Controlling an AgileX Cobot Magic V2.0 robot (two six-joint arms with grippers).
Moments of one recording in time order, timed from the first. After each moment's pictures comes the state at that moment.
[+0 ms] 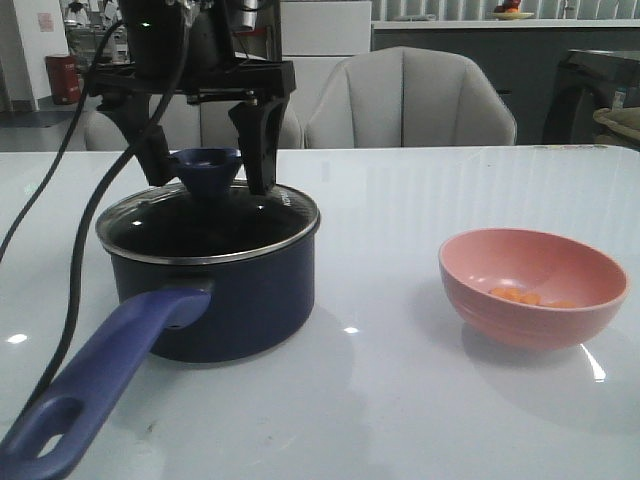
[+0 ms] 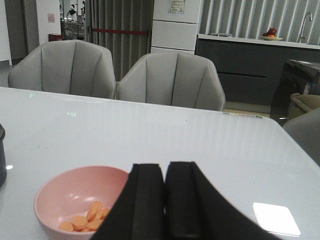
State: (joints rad) left arm -0.51 1.98 -1.77 -0.06 1.23 -0.16; right arm 0.09 -0.01 0.03 -0.07 -0.02 0.04
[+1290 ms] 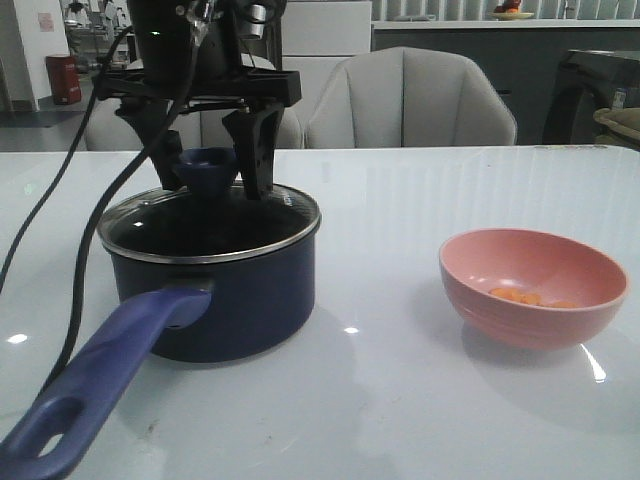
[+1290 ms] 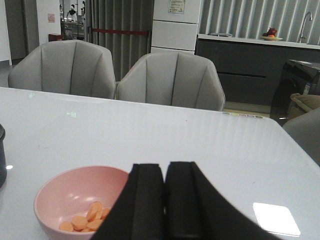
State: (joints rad) left arm -0.53 2.01 -1.79 -0.06 1.24 -0.16; right arm 0.09 -0.01 0.03 -0.07 -0.02 0.04
